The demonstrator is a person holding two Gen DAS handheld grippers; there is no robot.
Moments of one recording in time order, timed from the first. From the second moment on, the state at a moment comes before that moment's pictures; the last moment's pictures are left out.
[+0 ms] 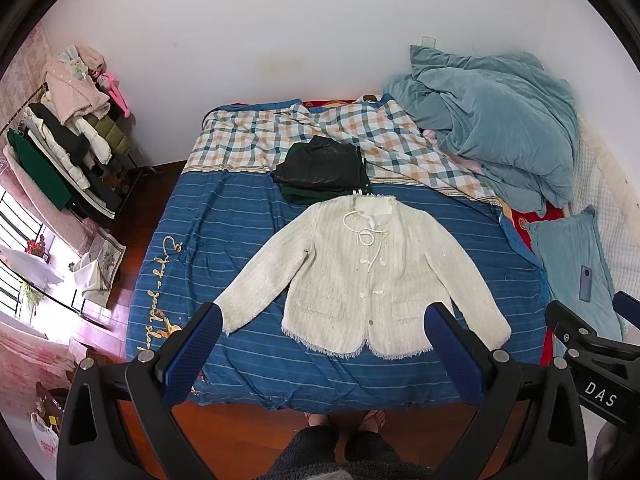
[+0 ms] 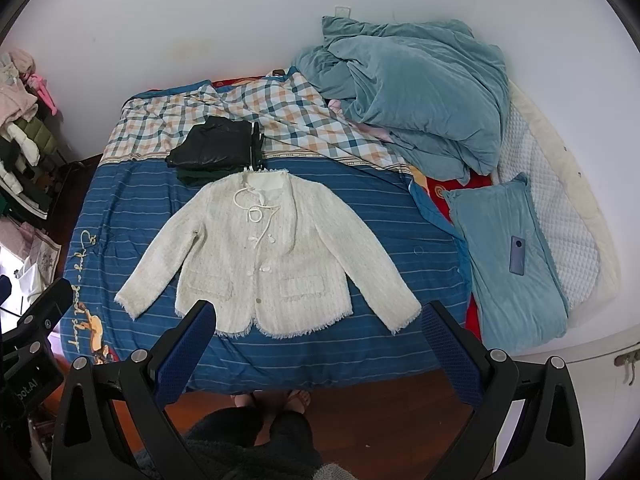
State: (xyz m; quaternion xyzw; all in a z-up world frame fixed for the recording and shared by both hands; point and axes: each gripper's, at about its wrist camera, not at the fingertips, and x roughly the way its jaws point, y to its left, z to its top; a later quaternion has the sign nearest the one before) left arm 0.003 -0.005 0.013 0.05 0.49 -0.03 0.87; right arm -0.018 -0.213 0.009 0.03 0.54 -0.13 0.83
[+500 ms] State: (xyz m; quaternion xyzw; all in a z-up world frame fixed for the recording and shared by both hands) left arm 0.002 -0.006 0.012 0.05 0.49 -0.03 0.87; right arm -0.011 -0.211 0.019 0.03 0.53 -0.13 0.83
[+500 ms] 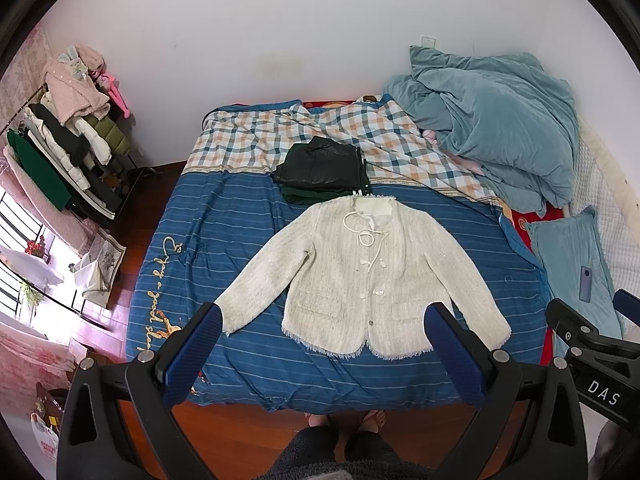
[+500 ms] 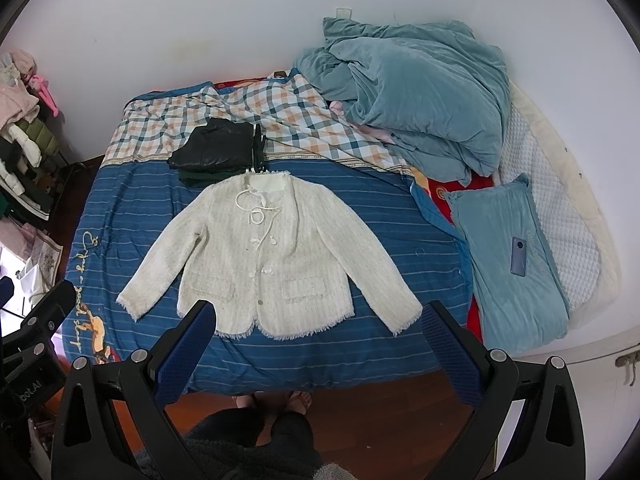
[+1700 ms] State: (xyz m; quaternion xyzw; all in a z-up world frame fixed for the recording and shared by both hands) left arm 0.003 -0.009 0.015 0.05 0.49 -0.03 0.87; right arm -0.008 -0.207 0.021 0.03 0.54 -0.13 0.83
